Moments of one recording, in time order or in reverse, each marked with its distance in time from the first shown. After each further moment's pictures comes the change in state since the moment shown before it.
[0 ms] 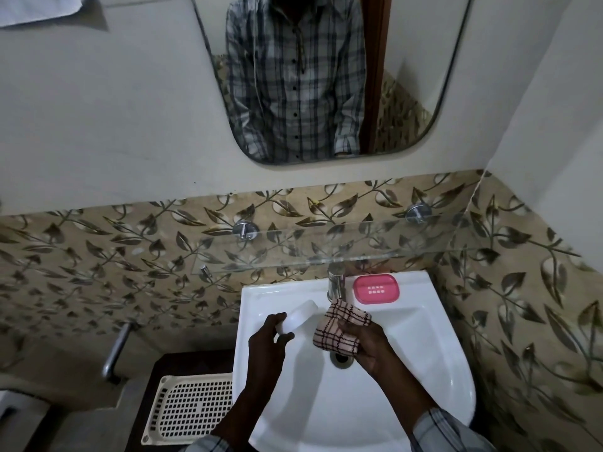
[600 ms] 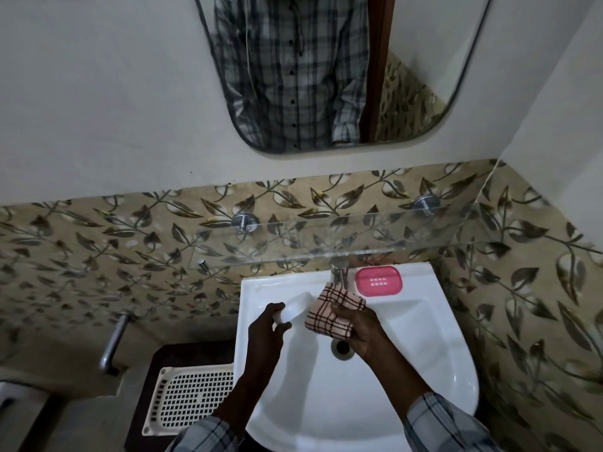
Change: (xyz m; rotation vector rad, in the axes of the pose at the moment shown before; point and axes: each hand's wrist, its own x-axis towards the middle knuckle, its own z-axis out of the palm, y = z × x) left_hand 0.022 -0.018 0.002 -0.016 -0.049 -0.038; right_hand 0.010 -0.002 0.028 0.088 -0.035 0.008
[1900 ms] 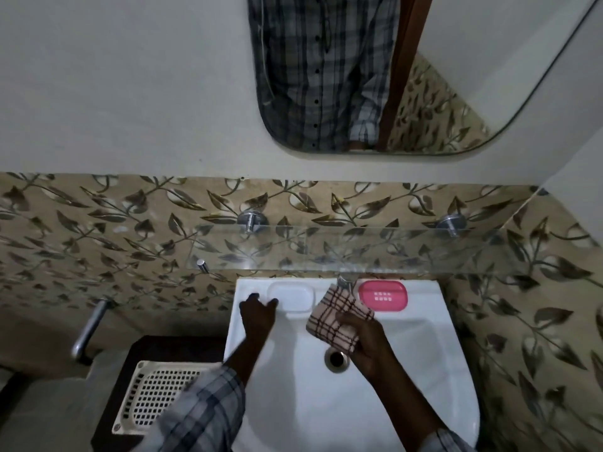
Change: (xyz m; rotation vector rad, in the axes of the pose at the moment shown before) left_hand 0.085 -0.008 0.015 0.172 0.025 -0.460; right_hand 0.012 -0.007 0.014 -0.051 0.059 0.016
